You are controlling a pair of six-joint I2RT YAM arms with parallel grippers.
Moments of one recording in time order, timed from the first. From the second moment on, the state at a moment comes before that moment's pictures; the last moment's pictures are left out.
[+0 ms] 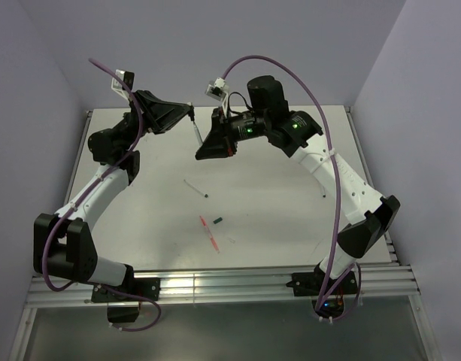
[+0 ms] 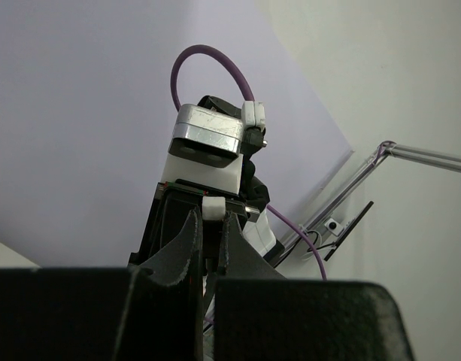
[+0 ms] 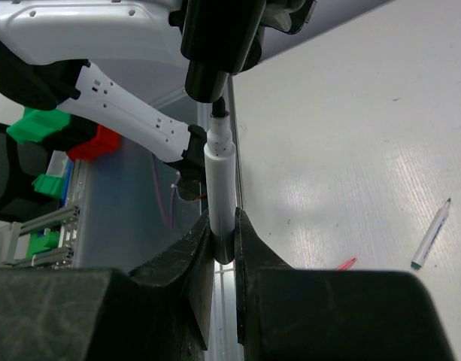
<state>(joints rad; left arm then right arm) -0.23 1.42 1.07 1.29 0.81 -1.72 0.67 1.61 1.85 -0.64 -0.91 0.17</state>
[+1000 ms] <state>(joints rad) -0.23 1.44 1.07 1.29 0.81 -1.71 0.68 1.61 1.84 -0.63 -0.91 0.17</state>
